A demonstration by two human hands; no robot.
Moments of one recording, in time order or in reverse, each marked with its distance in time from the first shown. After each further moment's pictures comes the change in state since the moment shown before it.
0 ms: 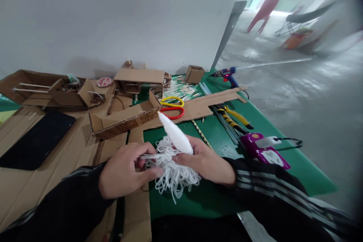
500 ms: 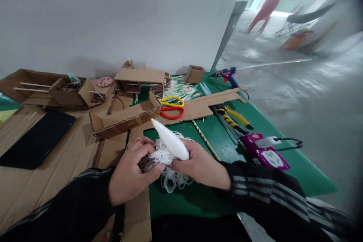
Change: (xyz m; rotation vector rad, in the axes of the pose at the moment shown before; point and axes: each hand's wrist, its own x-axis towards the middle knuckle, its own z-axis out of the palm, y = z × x) left_hand 0.002 0.000 0.022 -0.119 0.273 0.087; right_hand 0.001 0.008 0.009 -0.104 0.007 -0.103
